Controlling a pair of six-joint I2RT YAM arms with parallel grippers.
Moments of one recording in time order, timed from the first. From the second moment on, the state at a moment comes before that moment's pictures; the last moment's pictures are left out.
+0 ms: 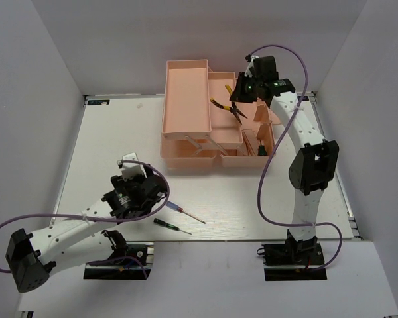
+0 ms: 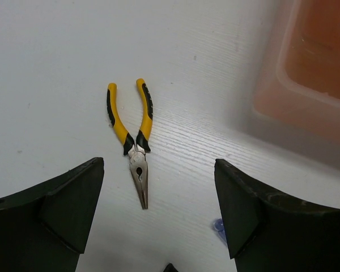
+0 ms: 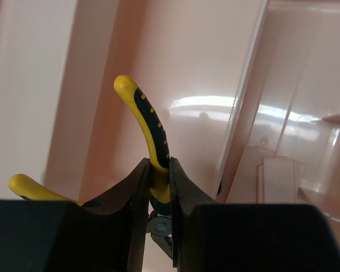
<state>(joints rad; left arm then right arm) -0.92 0.90 0.69 -0.79 -1.03 -0.98 0.32 2.01 2.04 -0.65 -0.24 0.29</state>
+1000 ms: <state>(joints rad) -0.90 1.03 0.55 -0.63 -1.12 -1.14 0.32 2.02 1.88 -0.57 -0.36 0.72</state>
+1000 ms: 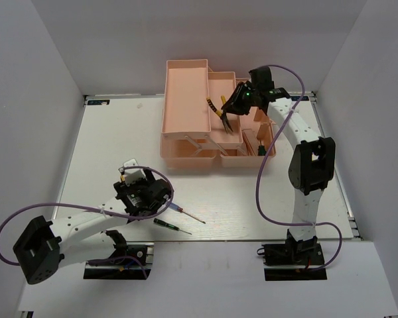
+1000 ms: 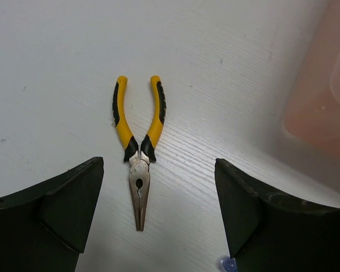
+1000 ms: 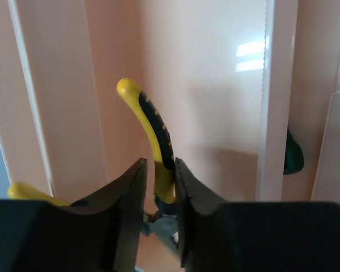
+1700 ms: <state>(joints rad) -0.87 1.08 0.54 -0.58 -1.13 -1.14 0.25 1.94 1.83 -0.50 -0.40 0.60</state>
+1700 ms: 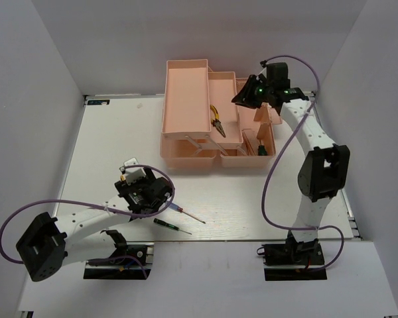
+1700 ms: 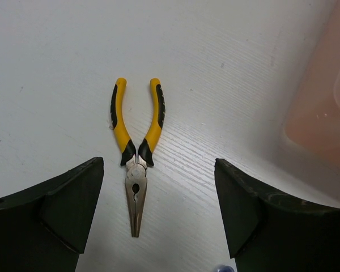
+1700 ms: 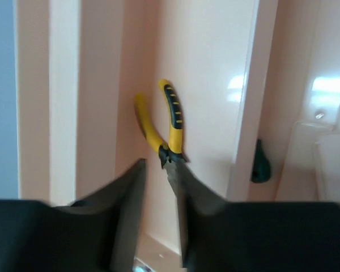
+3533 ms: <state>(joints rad) -0.40 1.40 0.57 -0.16 -0.63 -0.76 -0.06 1.26 0.96 -0.29 -0.71 0.23</state>
